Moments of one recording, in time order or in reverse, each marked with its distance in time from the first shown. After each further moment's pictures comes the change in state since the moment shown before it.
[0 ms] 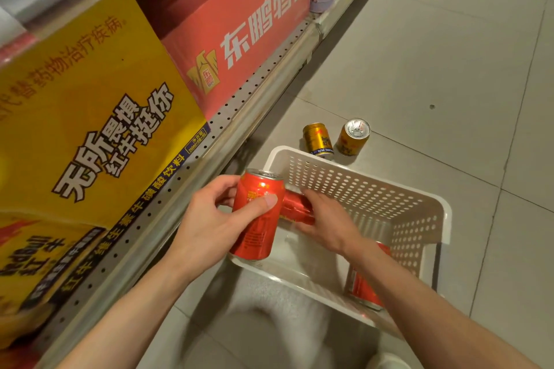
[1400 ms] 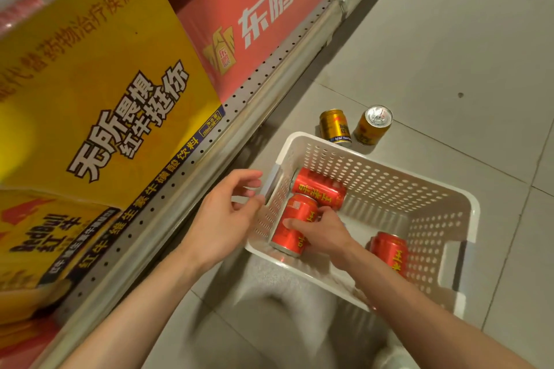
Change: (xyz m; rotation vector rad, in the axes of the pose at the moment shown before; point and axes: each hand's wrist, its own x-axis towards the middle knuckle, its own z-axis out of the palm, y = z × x) left_hand 0.003 -0.031 -0.001 0.146 -0.001 0.022; right_hand -0.017 -0.037 0.035 1.029 -0.138 0.608
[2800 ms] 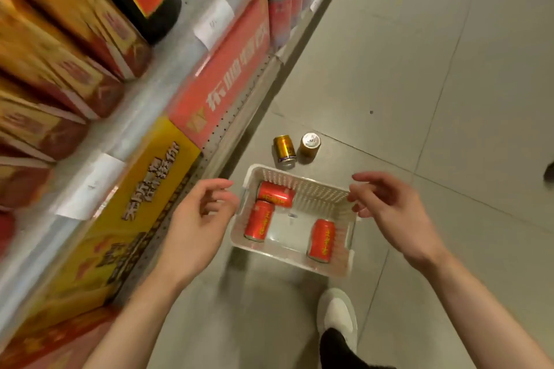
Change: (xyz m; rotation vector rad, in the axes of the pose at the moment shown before) left_hand -0.071 0.216 -0.068 -0.062 0.018 -0.071; right_hand -0.268 -0.161 -0.162 -0.095 0.296 -0.427
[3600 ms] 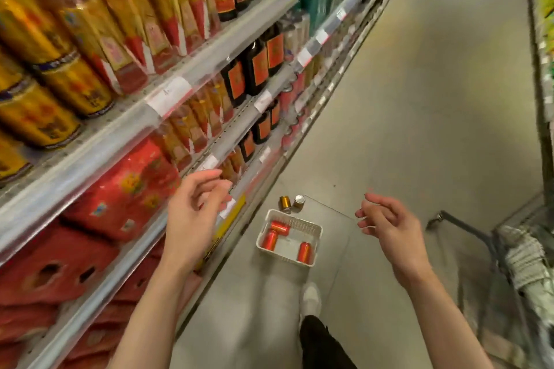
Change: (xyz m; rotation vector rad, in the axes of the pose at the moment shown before) left_hand -0.340 0.410 -0.283 -0.365 0.211 0.275; right_hand -0.398 -0.402 -0.133 0.257 0.187 -0.140
